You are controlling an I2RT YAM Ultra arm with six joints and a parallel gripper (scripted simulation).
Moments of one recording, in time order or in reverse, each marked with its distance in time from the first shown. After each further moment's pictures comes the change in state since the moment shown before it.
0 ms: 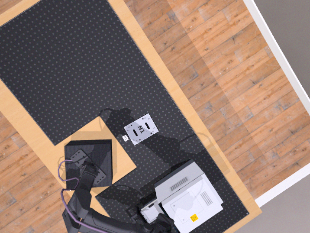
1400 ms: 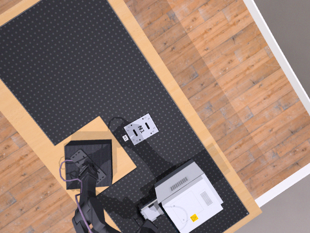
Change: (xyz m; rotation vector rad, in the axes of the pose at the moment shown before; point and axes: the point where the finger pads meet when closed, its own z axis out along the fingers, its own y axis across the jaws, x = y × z) arm 0.116 -0.074 0.040 0.074 0.448 0.330
